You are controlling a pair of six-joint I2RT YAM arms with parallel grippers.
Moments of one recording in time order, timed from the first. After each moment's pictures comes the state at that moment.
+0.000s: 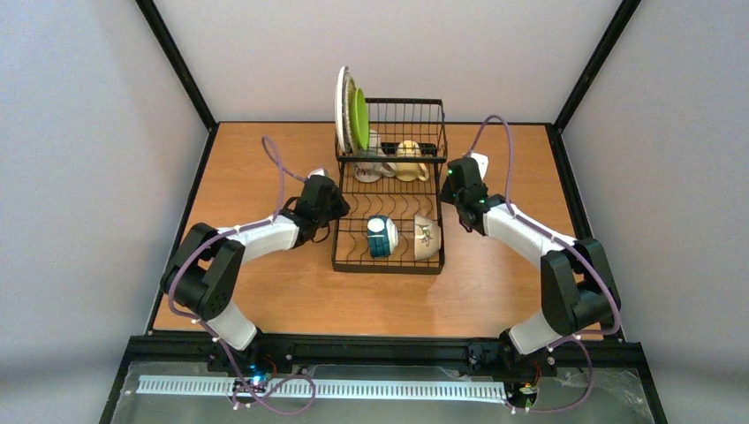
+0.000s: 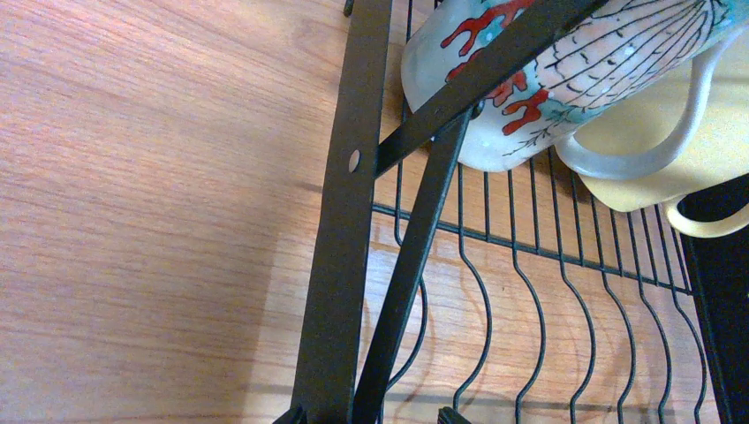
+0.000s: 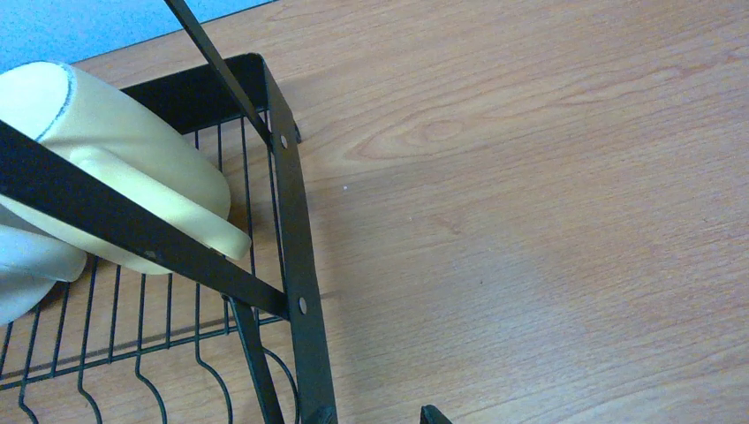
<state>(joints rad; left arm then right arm) -0.50 1.62 0.84 0.10 -0.12 -0.74 0.39 1.53 0.95 -0.15 0.35 0.51</state>
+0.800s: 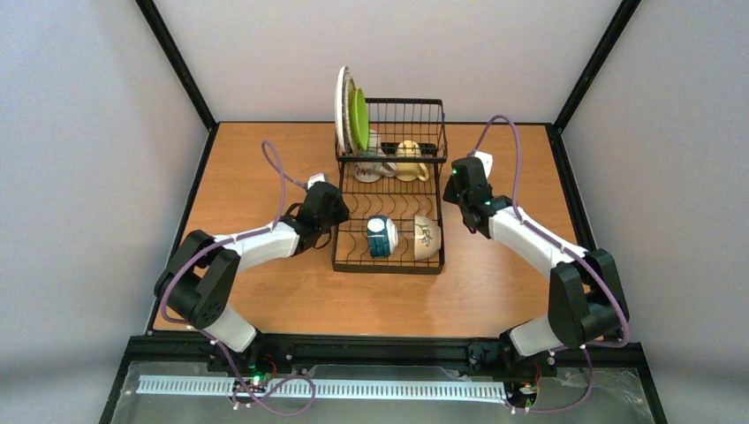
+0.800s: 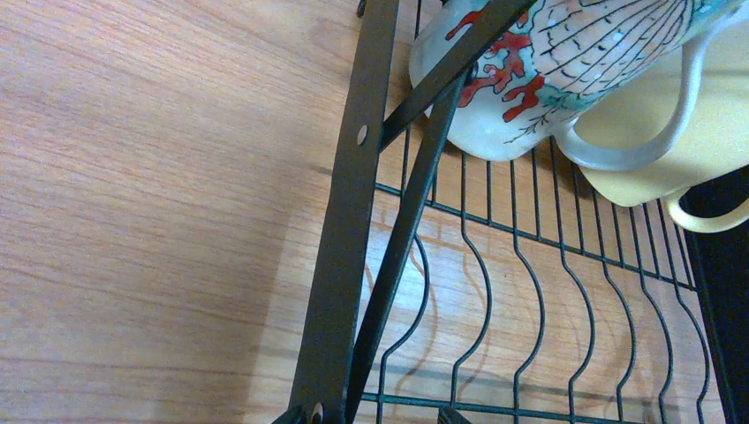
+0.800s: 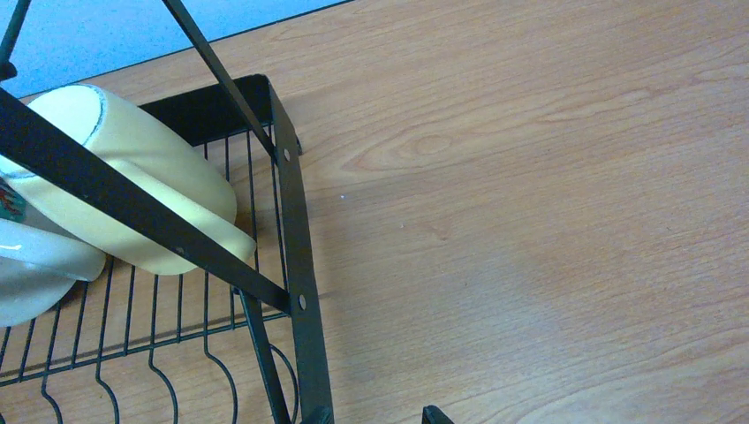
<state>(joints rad) -0.56 1.57 0.80 0.09 -0.22 -0.79 0.39 1.46 0.95 -0.19 0.36 0.49</state>
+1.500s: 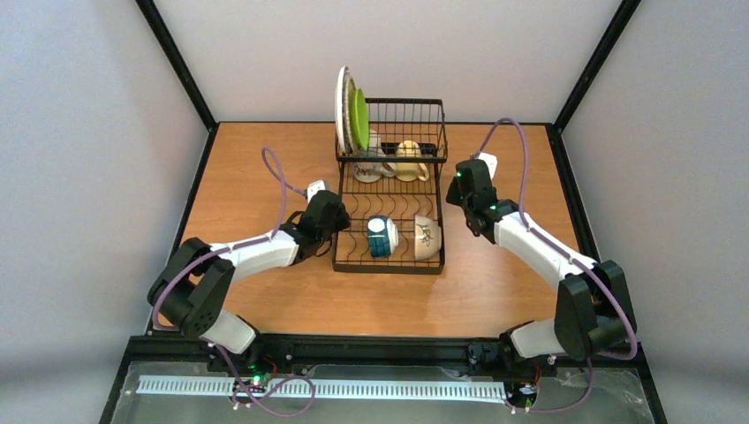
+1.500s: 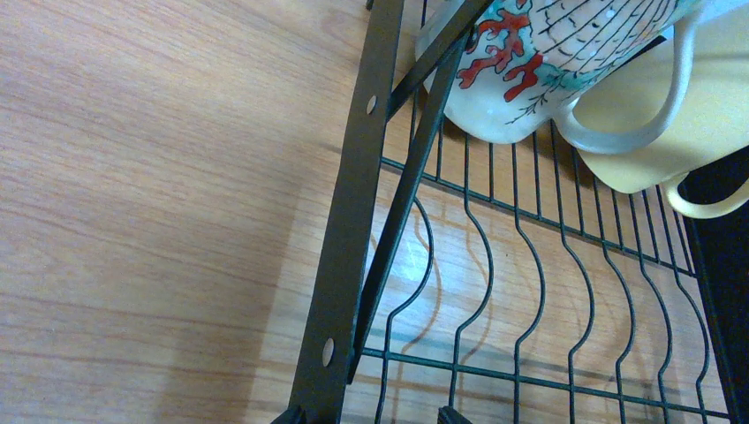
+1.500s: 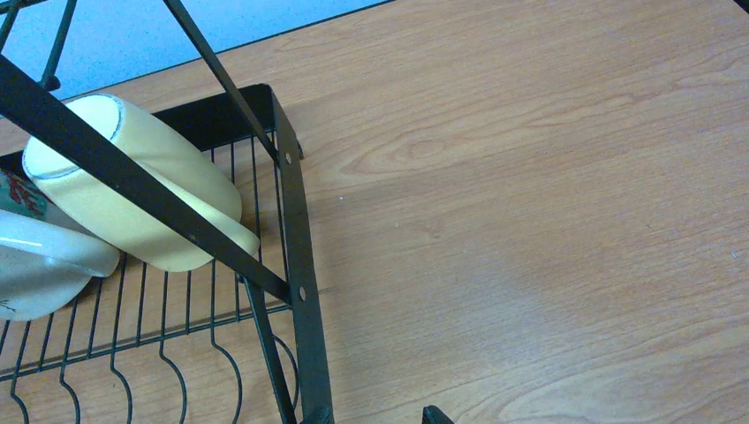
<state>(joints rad) -0.62 1.51 0.74 0.09 -0.29 -0.83 0.39 1.39 0.92 -0.21 0.36 0.49</state>
